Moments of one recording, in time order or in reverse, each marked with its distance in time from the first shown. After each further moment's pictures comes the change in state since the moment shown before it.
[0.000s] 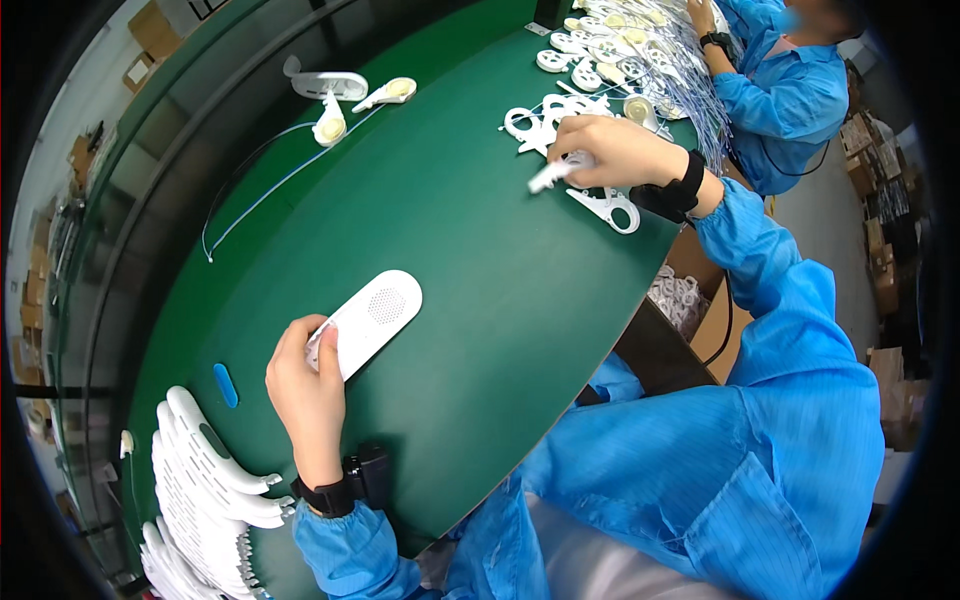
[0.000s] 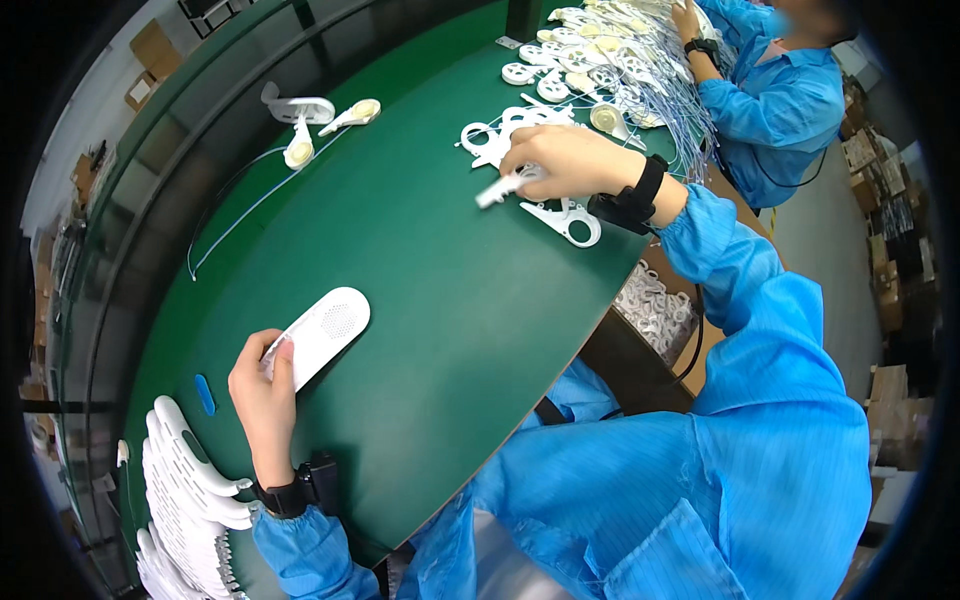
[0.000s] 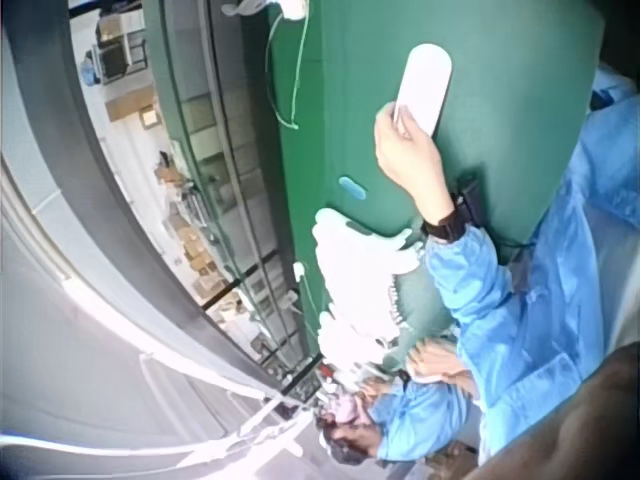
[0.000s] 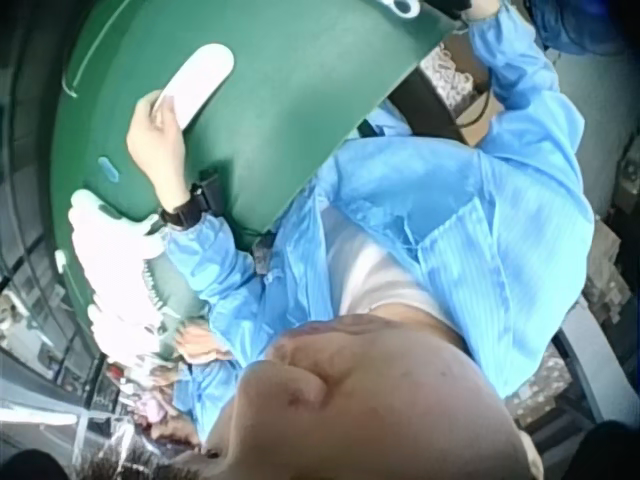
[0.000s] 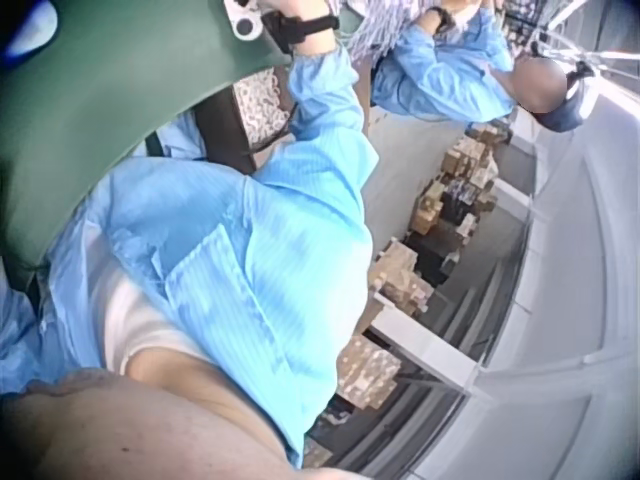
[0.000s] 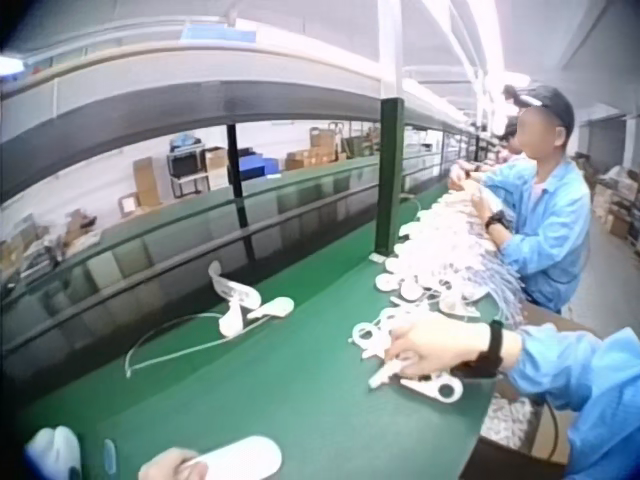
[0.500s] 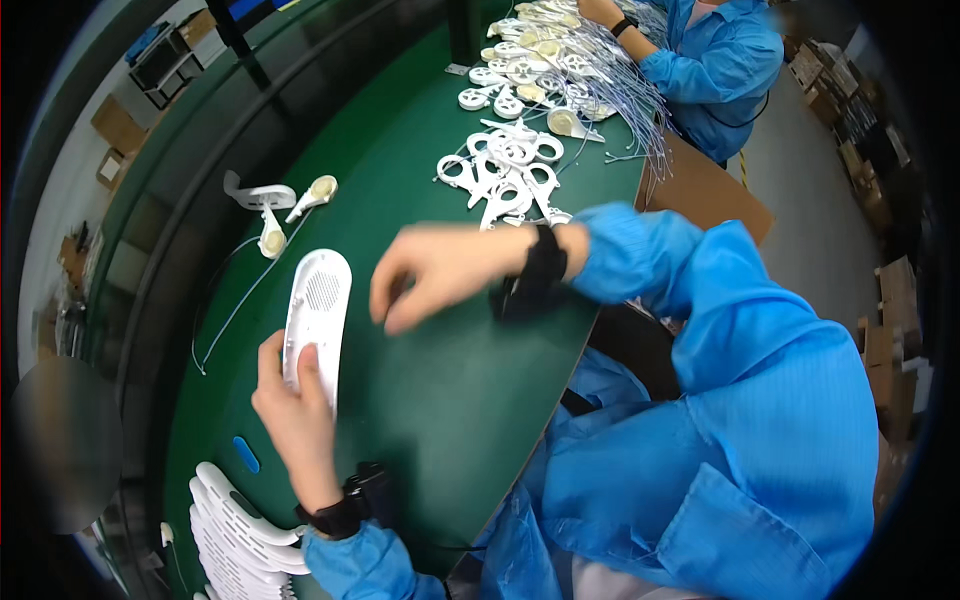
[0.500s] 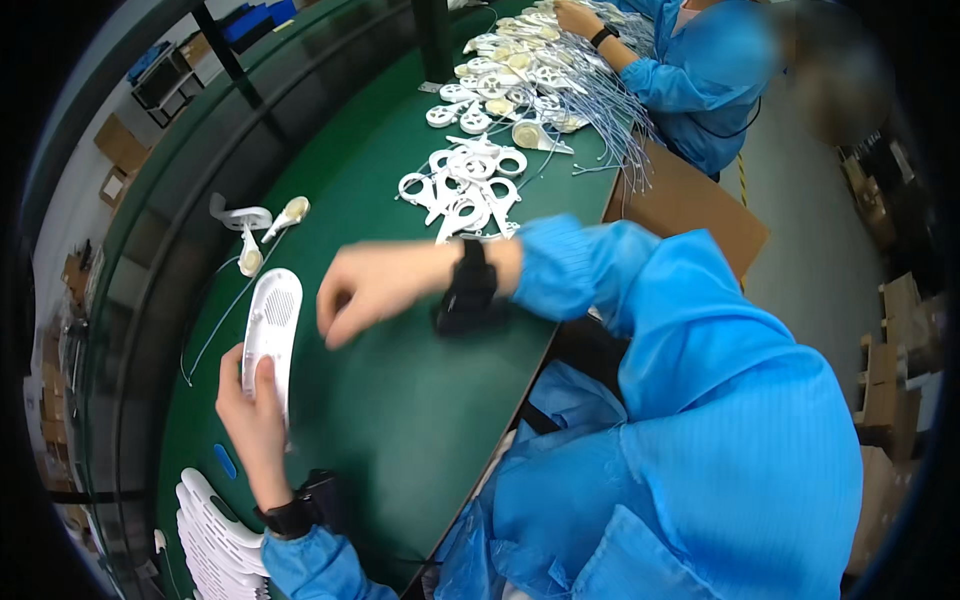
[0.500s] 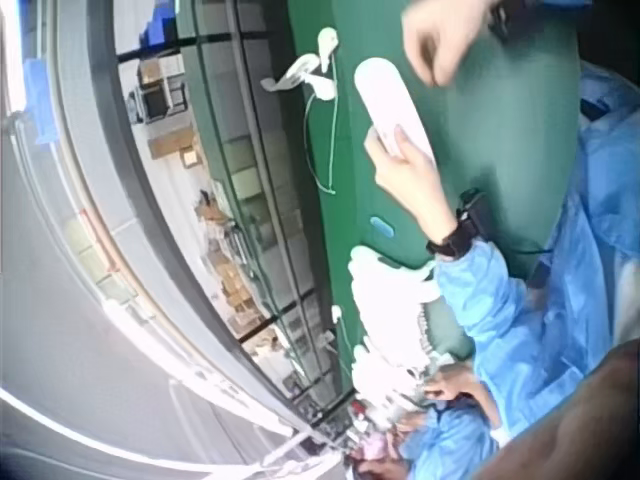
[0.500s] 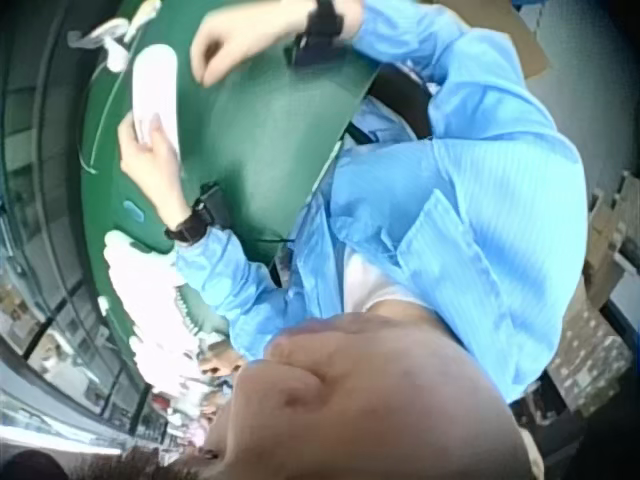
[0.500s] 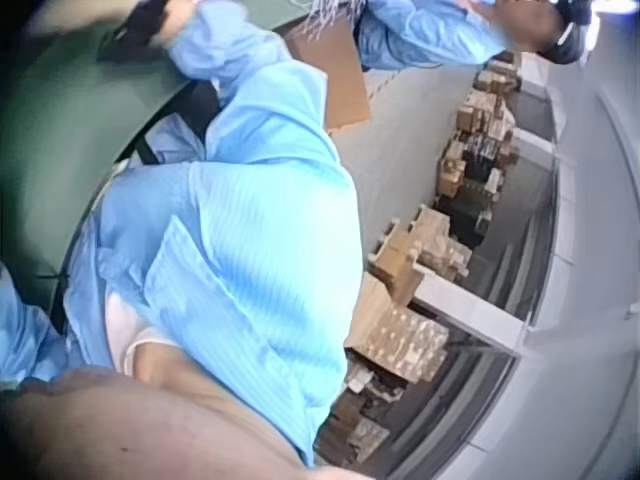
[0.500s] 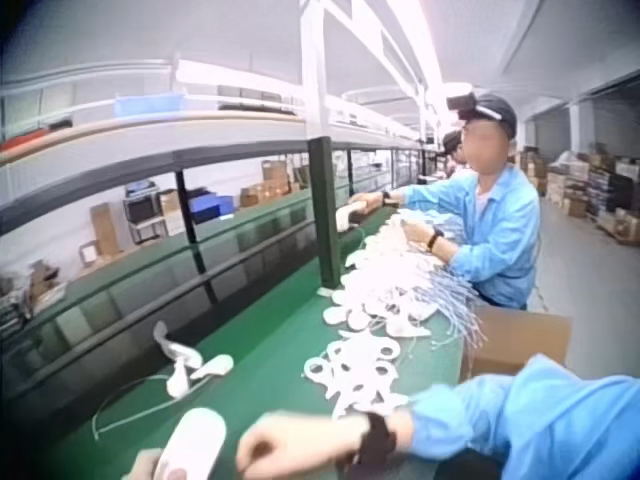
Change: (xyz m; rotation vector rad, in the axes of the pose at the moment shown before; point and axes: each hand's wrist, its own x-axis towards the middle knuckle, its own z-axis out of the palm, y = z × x) left_hand 0.038 0.082 0.002 -0.183 -0.004 0.148; right_hand 0.047 -0.087 -0.012 0.877 -0.182 -0.210
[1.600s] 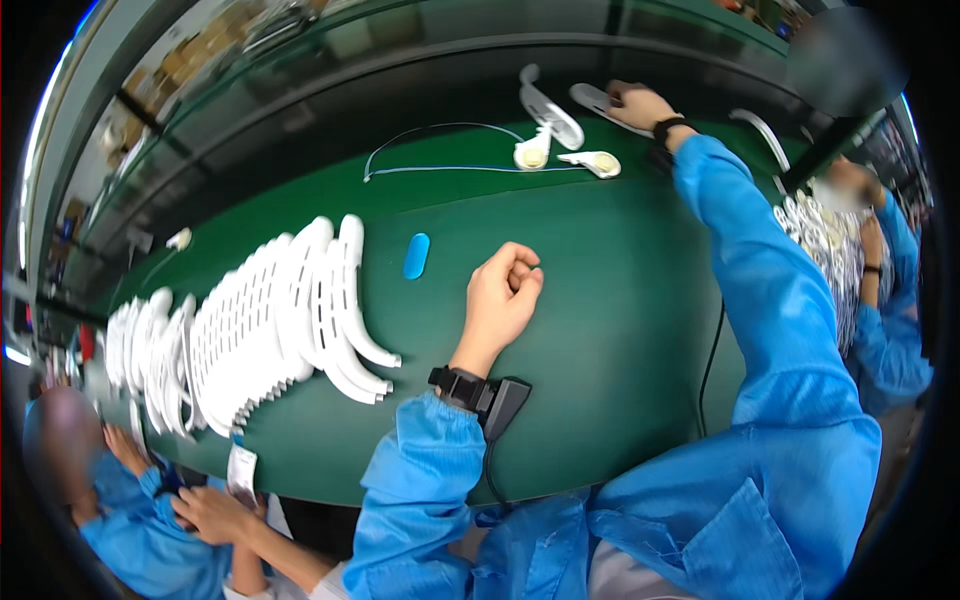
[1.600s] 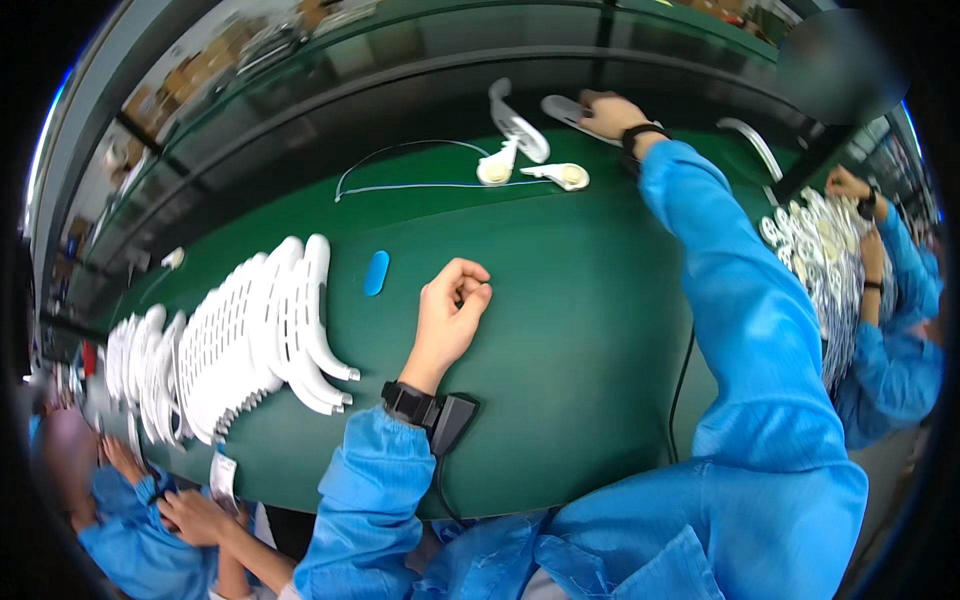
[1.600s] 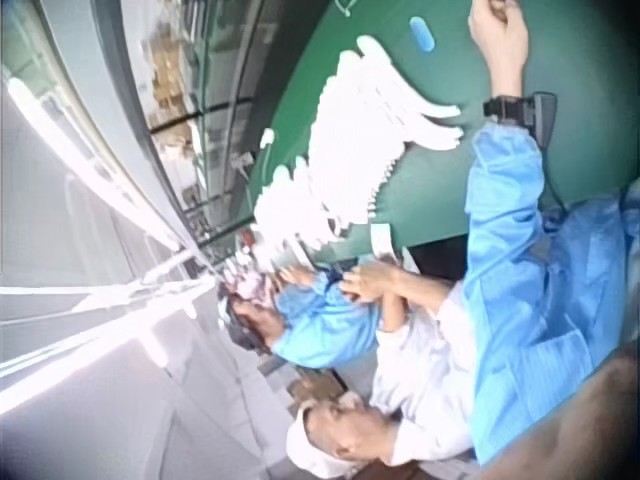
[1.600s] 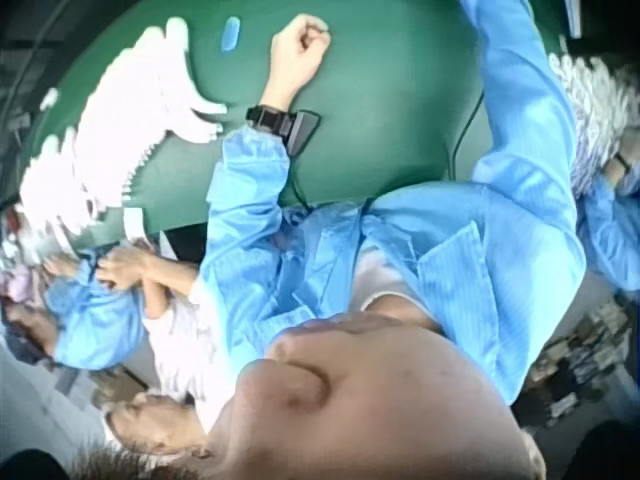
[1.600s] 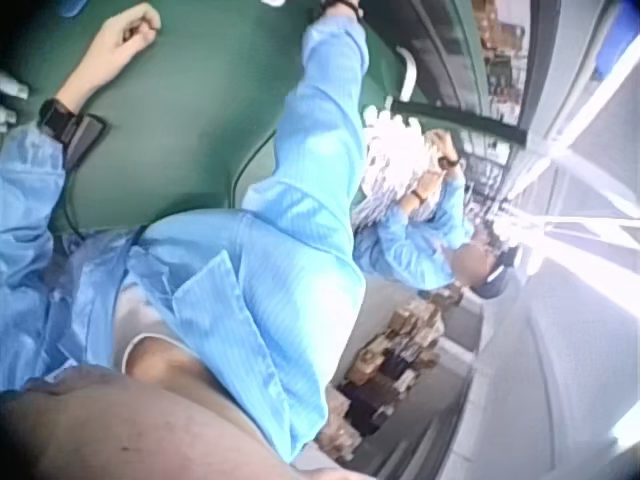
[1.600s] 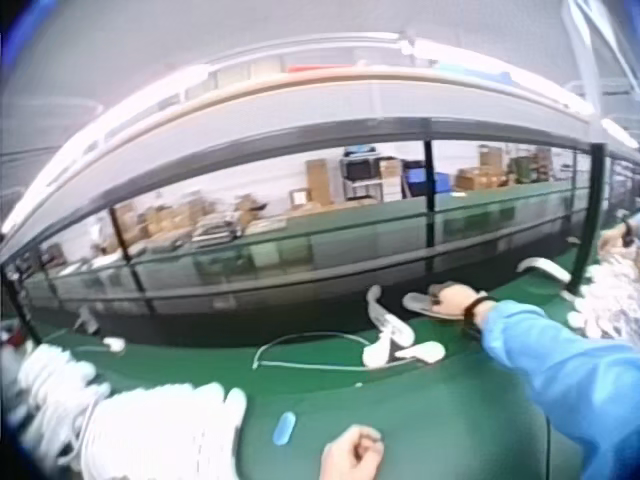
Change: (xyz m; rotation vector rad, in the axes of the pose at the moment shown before) left_hand -0.033 -0.085 0.018 -0.408 0.243 -0.207; right_hand 0.253 0.091 -0.143 -1.015 0.359 0.036
